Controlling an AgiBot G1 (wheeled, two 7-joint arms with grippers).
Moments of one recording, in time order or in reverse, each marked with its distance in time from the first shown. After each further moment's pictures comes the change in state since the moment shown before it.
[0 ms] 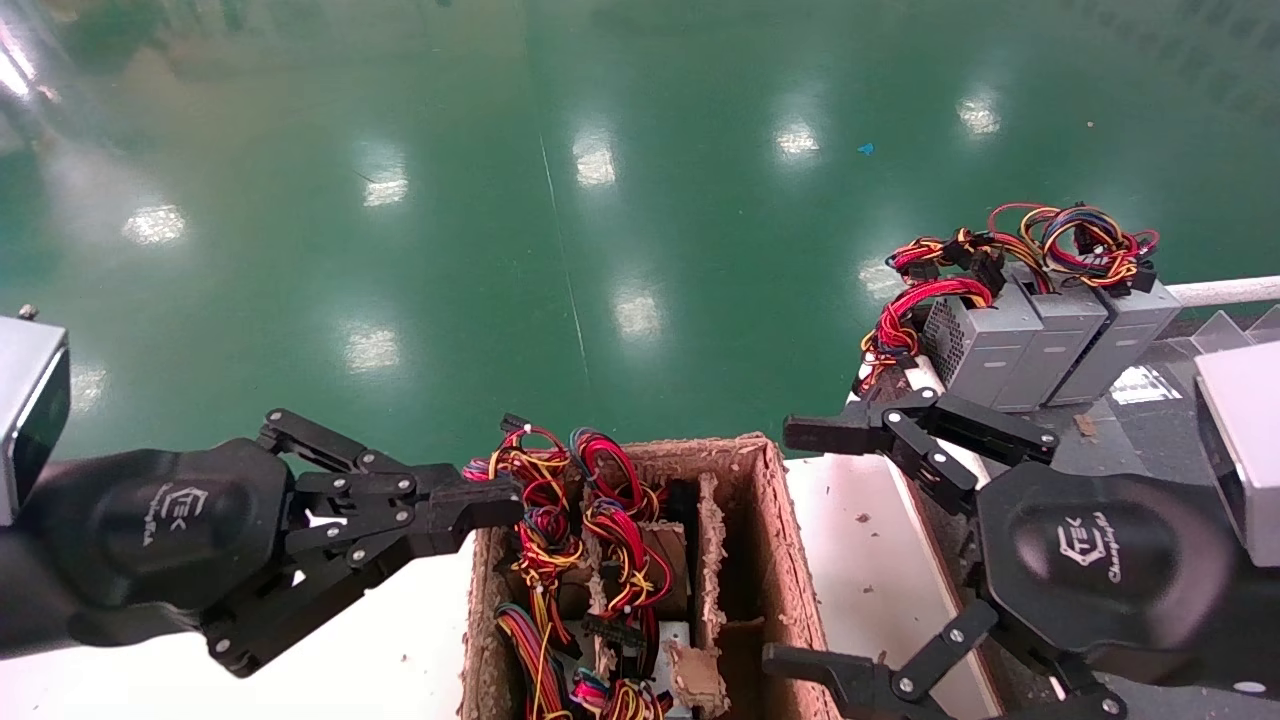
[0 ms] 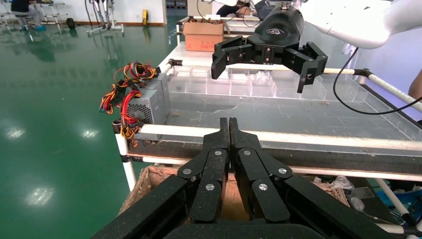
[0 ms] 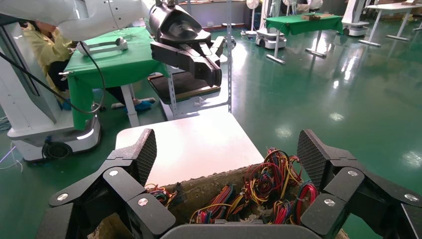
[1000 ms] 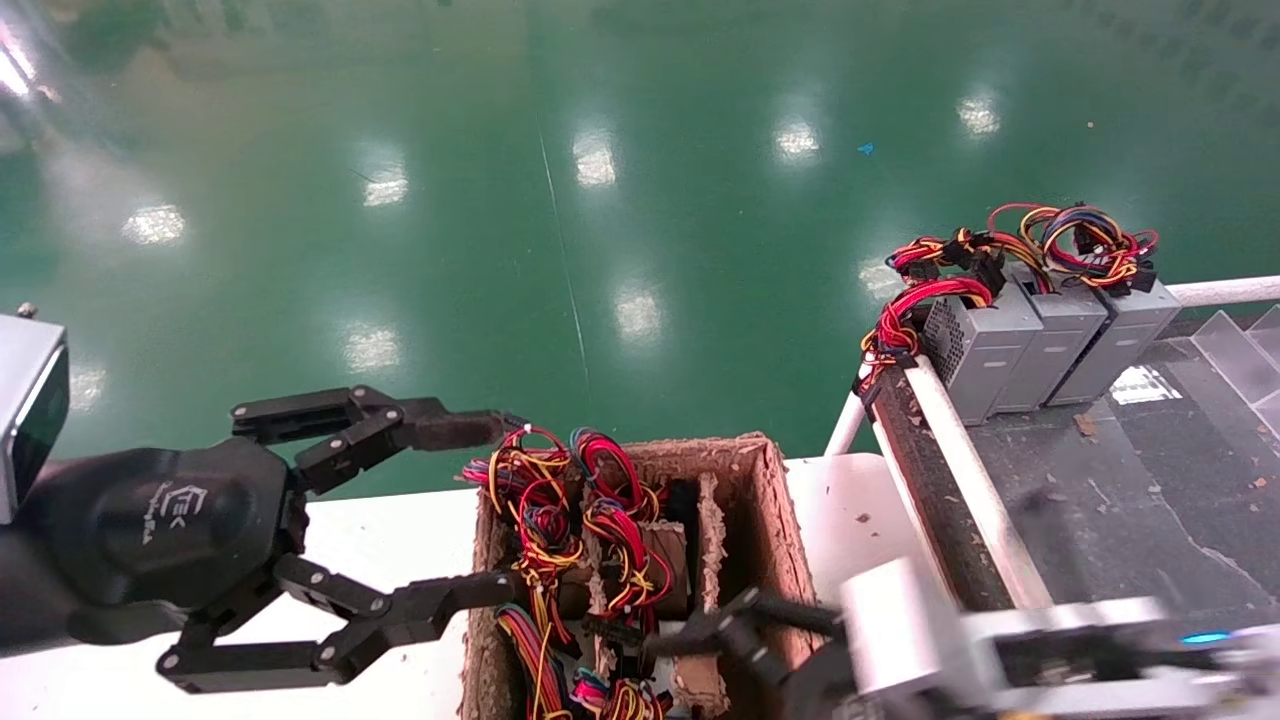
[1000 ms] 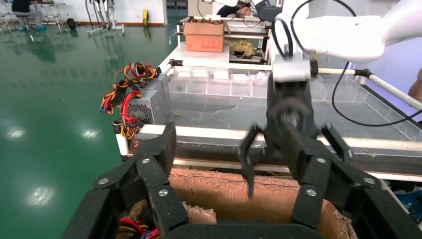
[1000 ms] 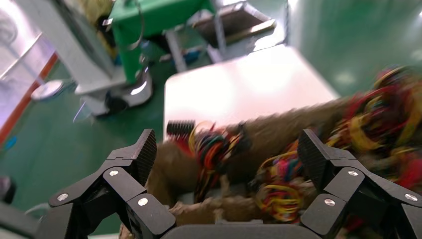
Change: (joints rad) left arm 0.000 0.000 0.000 0.001 0.000 0.000 0.000; right arm 0.007 -0.165 -0.200 0.042 -0.239 0.022 0.076
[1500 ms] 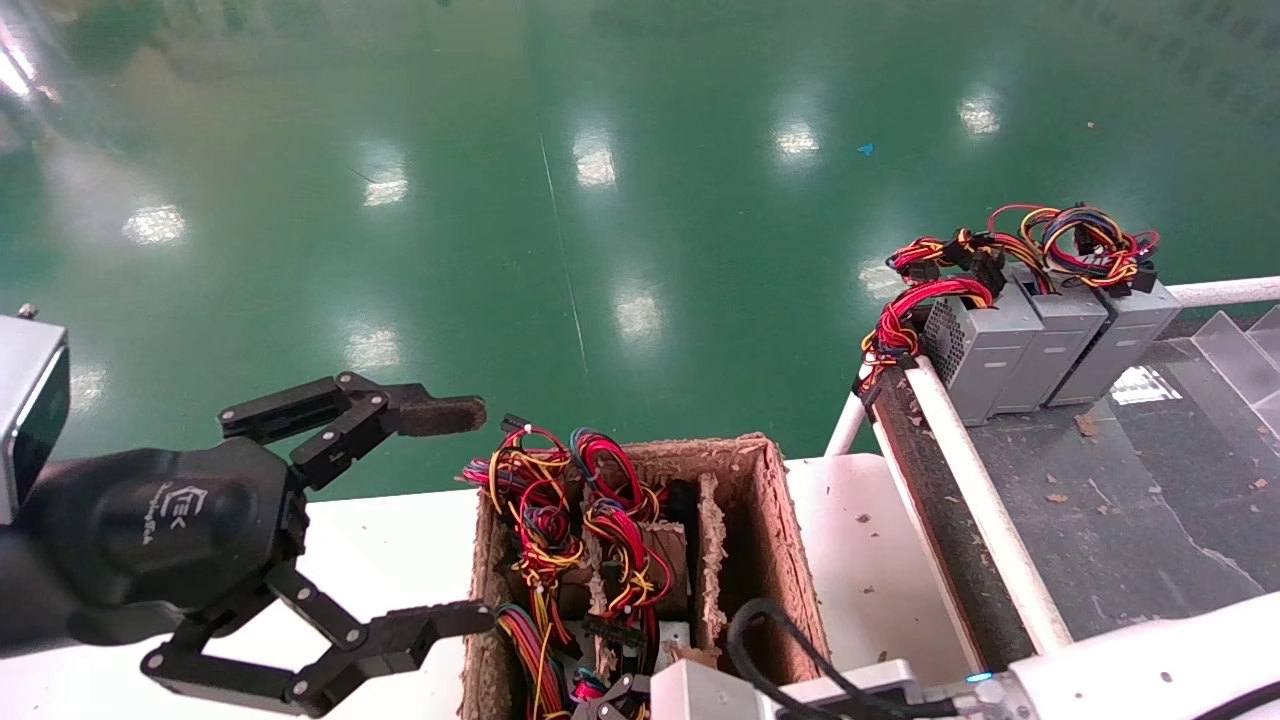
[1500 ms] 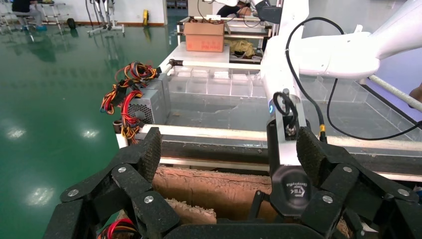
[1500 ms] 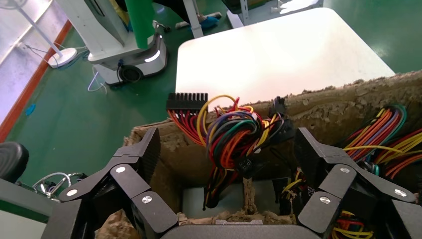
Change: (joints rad) left arm 0.000 0.000 0.000 0.000 0.000 0.000 0.000; right arm 0.002 -0.154 -0.127 0.015 -0.199 0.077 0.040
